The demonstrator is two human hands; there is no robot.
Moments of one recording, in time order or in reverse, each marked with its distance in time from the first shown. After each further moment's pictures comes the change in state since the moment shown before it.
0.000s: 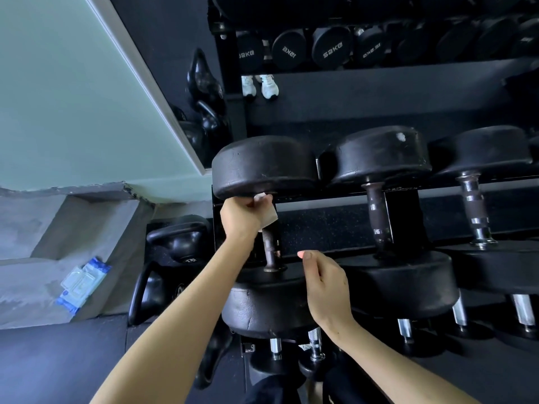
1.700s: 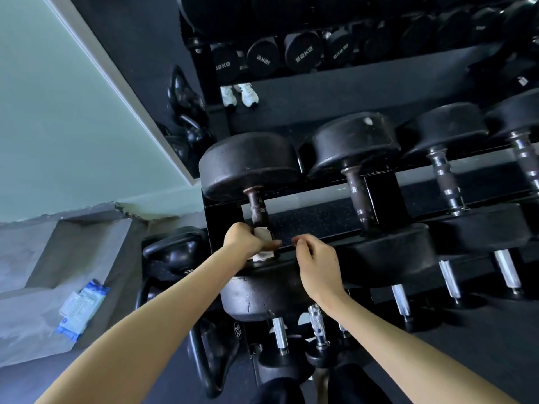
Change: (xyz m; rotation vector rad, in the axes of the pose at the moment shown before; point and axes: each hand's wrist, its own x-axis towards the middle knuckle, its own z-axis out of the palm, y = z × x) left_hand -0.040 -0.017 -0.015 0.268 -0.511 -0.062; right_hand -0.001 0.003 0.003 0.089 0.006 0.116
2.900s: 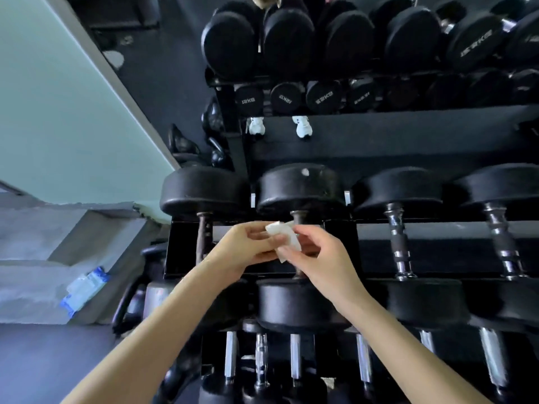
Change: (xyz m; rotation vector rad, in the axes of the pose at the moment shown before) left_hand -0.066 0.130 0.072 -0.717 -0.089 0.227; right_hand 0.054 -0.021 -0.183 0.127 -0.321 -0.209
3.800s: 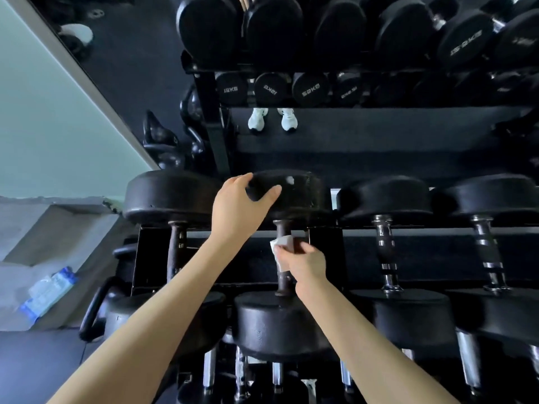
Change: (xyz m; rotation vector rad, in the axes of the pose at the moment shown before) left_hand 0.074 0.041 0.021 0.810 0.530 0.348; right_hand 0.078 0.066 0.018 0.147 0.311 0.535
